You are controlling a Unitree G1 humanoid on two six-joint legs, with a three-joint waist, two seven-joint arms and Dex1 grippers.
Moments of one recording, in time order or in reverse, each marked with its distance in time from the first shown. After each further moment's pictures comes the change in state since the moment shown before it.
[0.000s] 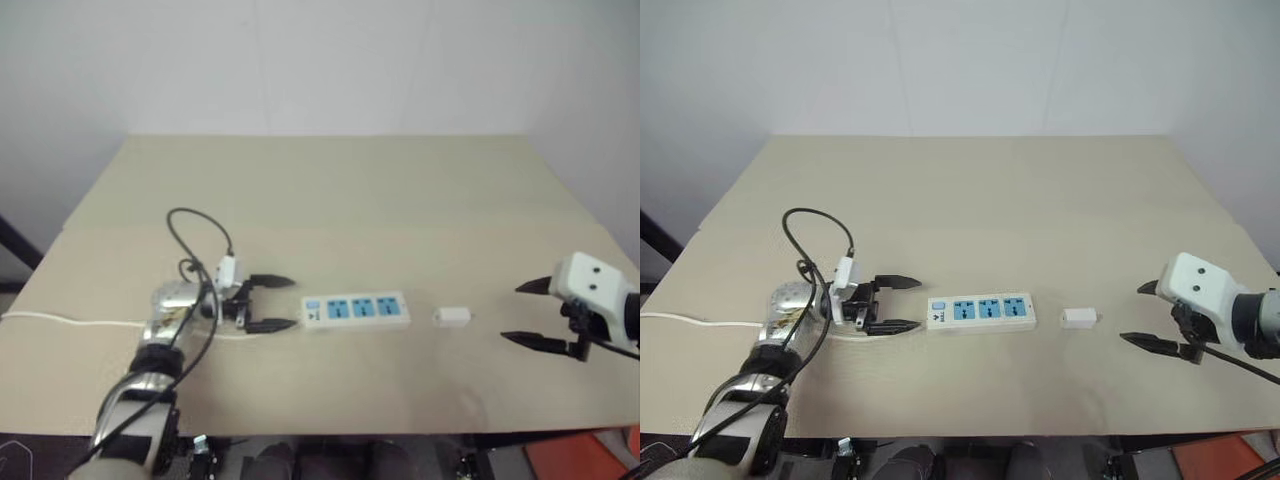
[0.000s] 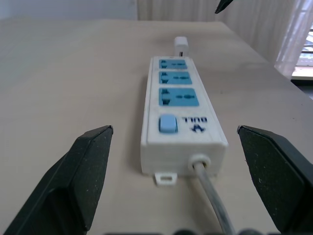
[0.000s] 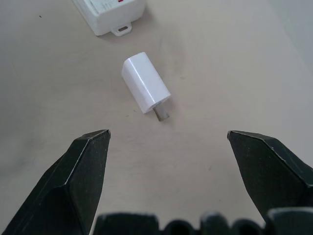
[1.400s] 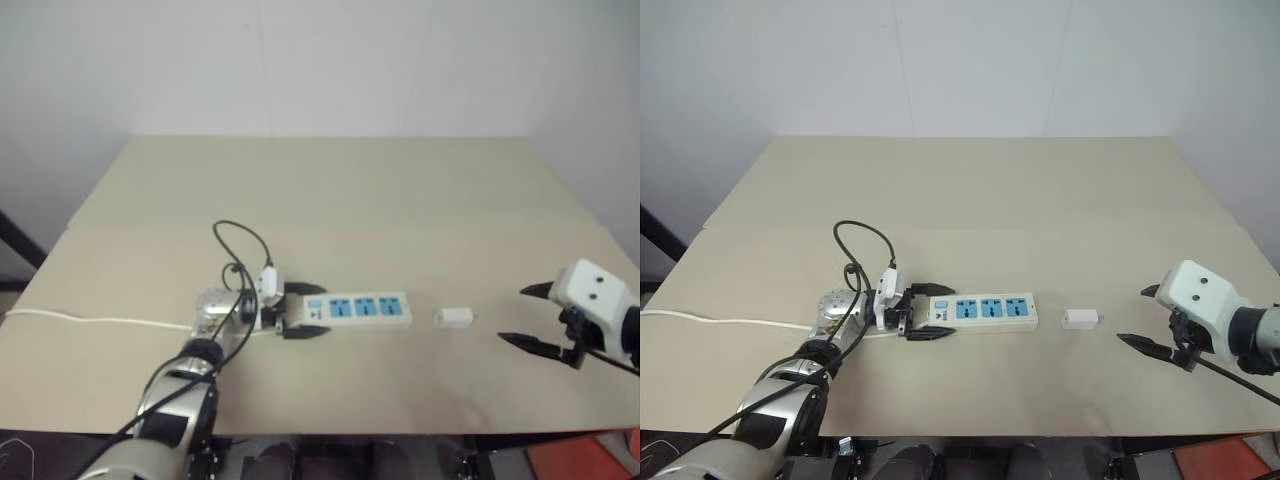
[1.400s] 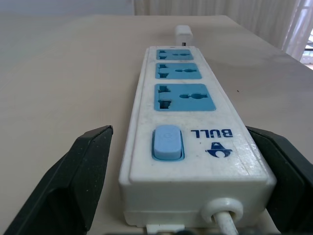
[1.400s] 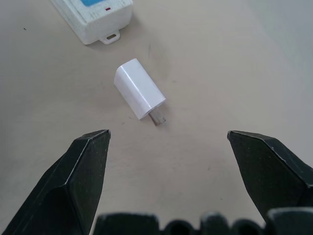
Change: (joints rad) left arm -0.092 -0.152 -0.008 0.323 0.123 -0.254 0.094; right arm 0.101 0.070 -0.080 -0.116 -0.002 0.070 -0.111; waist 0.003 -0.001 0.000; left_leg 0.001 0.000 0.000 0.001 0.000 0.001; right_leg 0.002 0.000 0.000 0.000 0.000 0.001
